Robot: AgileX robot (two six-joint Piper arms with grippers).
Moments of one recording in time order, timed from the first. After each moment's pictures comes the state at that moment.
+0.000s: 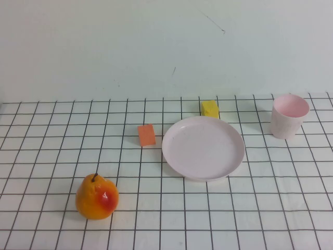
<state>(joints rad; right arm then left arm) -0.06 -0.01 0.03 -0.07 0.43 -0.06 -0.03 -0.01 0.02 -0.04 0.37 -0.08</state>
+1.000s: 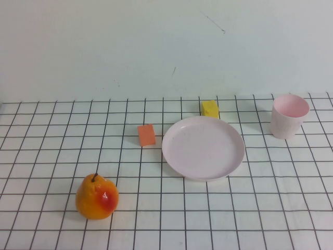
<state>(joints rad) -0.06 -0.01 0.03 -0.26 0.18 -0.10 -0.03 -0.01 0.02 -0.04 0.37 -0.08</state>
